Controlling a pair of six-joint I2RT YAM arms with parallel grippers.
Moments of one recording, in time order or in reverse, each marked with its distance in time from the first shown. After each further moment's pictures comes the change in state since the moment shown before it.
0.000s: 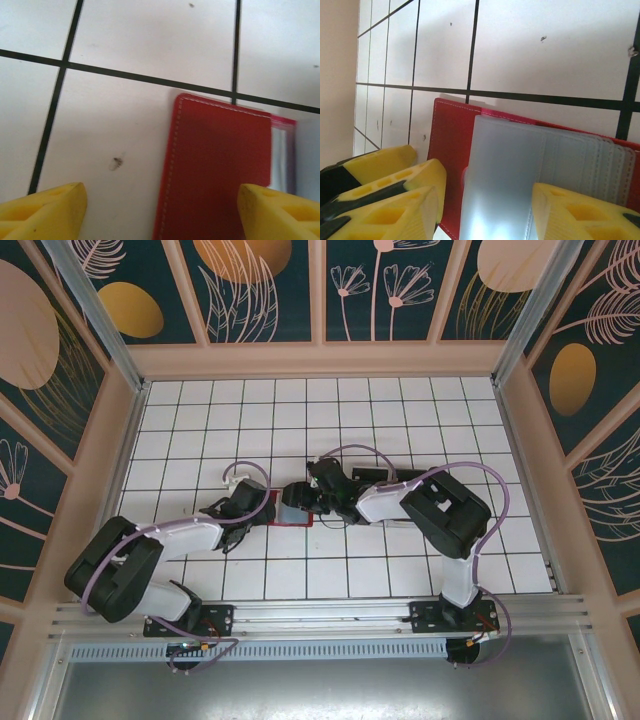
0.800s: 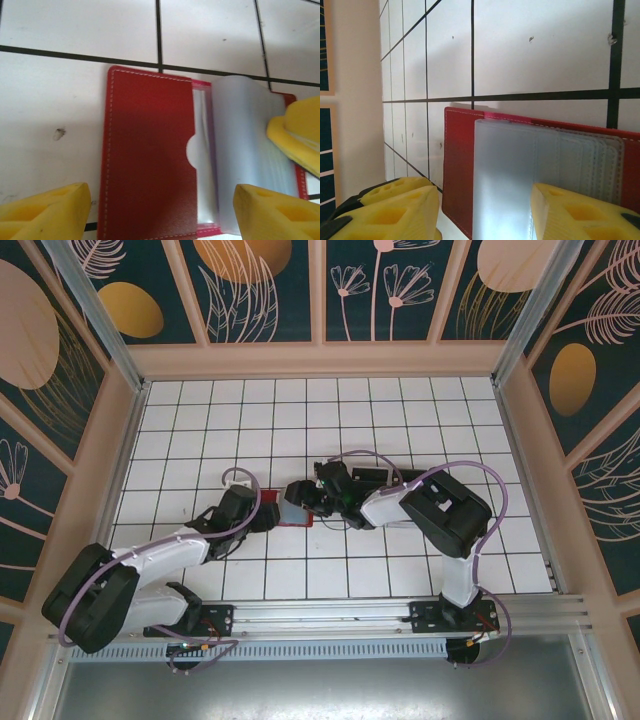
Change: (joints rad) left arm 0.000 -0.177 -0.101 0.062 0.201 0.060; right arm -0.014 0.000 -0.074 0.155 -0.023 0.161
